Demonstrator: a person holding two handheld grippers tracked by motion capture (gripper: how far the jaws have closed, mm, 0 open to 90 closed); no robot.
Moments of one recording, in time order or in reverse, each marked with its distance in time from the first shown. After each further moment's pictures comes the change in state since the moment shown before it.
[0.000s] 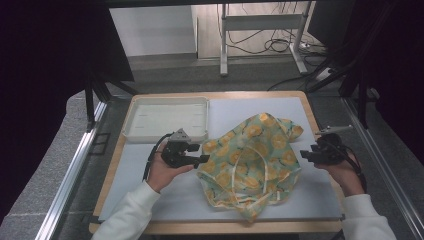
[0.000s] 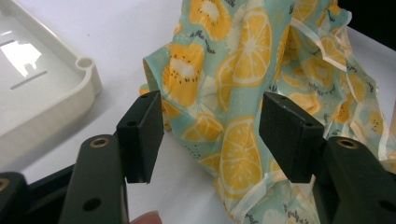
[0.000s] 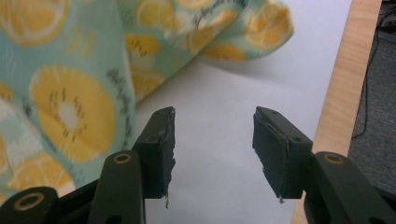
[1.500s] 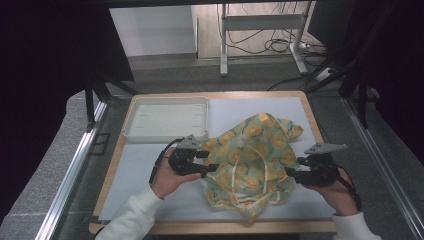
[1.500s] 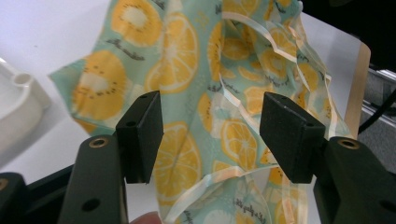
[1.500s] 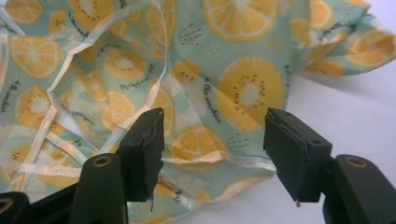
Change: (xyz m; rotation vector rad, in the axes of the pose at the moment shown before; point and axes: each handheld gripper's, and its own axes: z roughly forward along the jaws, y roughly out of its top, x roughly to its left) left arm -0.037 0.007 0.003 0.030 -0.078 0.083; right arm 0.072 -0.016 -0.035 -0.092 0.129 -0.096
